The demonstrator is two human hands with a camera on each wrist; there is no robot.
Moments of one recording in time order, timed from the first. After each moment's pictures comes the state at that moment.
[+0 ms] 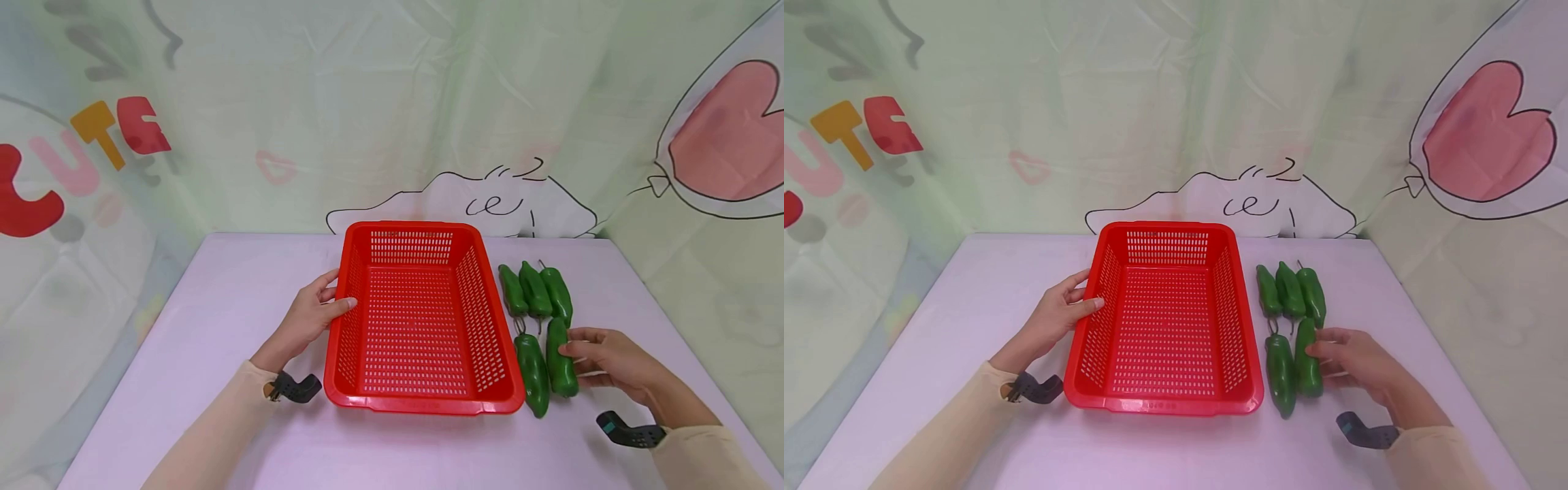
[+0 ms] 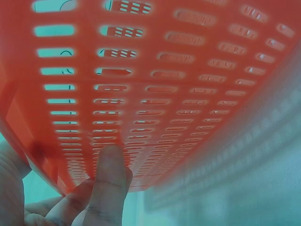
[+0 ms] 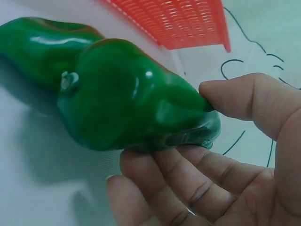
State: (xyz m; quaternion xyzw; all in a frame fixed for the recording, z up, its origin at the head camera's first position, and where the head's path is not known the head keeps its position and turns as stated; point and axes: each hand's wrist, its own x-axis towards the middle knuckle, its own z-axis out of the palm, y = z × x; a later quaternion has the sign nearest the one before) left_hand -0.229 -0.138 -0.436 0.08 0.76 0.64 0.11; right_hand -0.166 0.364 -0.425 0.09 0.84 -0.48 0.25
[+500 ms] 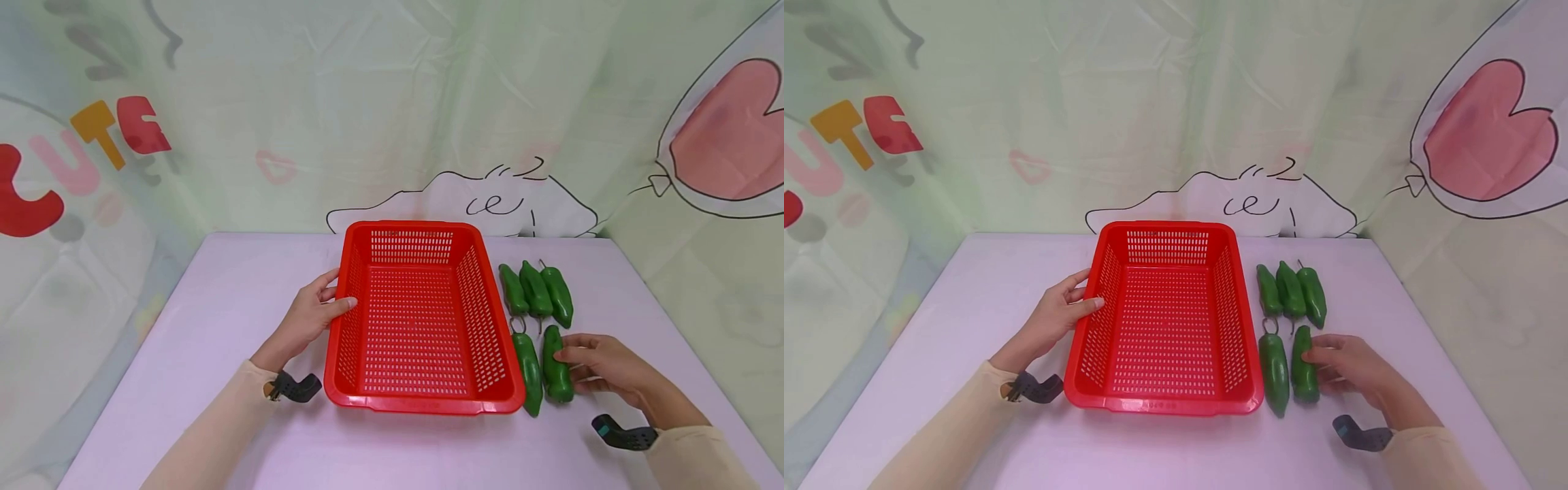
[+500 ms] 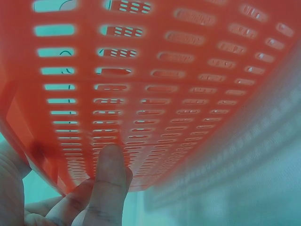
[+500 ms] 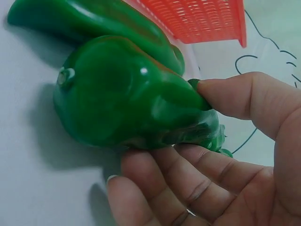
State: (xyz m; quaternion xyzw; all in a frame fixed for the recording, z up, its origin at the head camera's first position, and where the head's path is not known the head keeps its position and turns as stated) left_hand -0.229 -0.137 -0.433 0.08 0.75 0.64 0.11; right_hand -0.166 0.362 -0.440 0.11 0.83 -0.48 0.26
